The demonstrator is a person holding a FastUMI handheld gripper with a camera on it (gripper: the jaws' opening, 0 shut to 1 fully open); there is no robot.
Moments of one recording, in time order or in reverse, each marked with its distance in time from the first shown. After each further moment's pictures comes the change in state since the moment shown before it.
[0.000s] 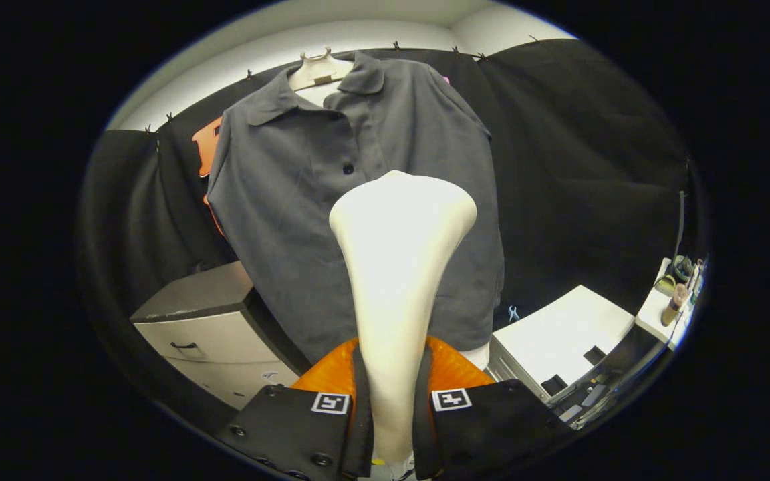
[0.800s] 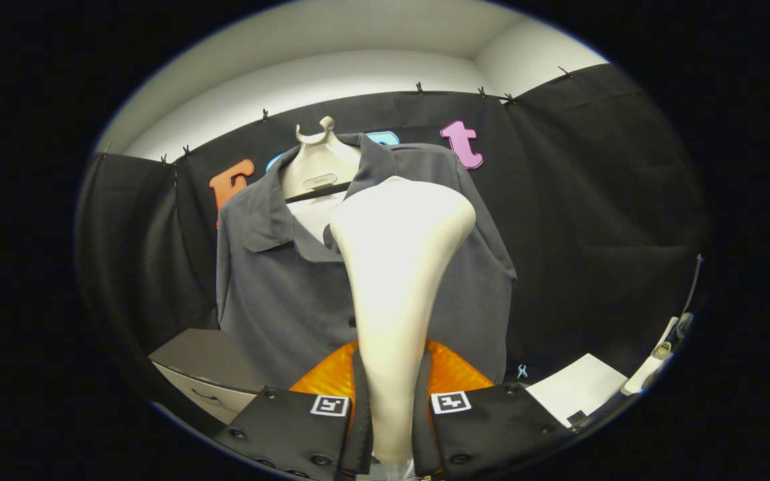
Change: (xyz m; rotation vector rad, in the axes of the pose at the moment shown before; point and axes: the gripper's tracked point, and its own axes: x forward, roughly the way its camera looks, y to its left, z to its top) arm 0.032 -0.006 0.191 -0.030 -0.164 0.118
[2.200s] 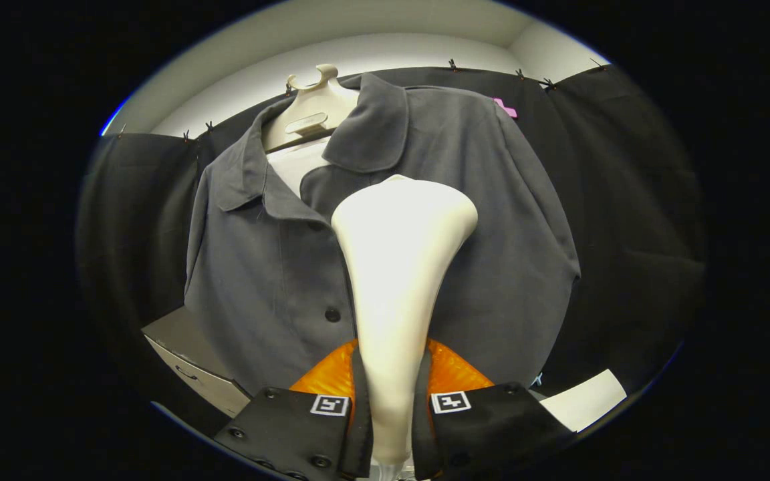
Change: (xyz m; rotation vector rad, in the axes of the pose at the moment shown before) arm 0.076 -0.015 -0.058 -0.079 0.102 0.156
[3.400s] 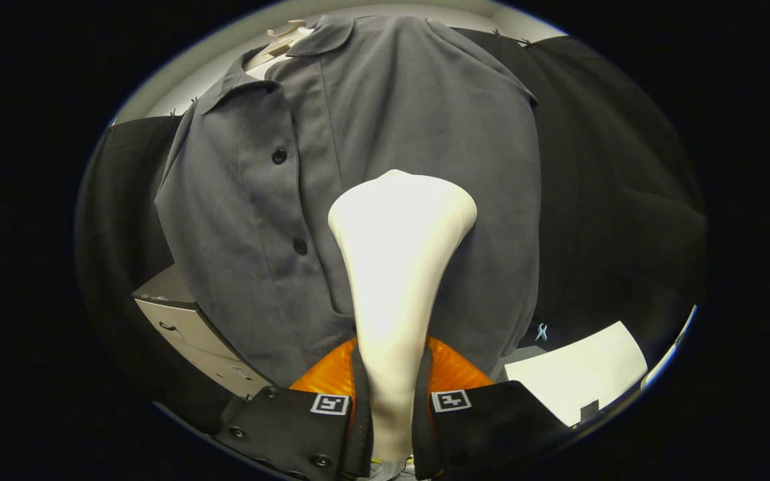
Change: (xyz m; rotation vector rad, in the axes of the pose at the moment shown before) arm -0.010 -0.043 -0.152 0.073 0.196 -0.010
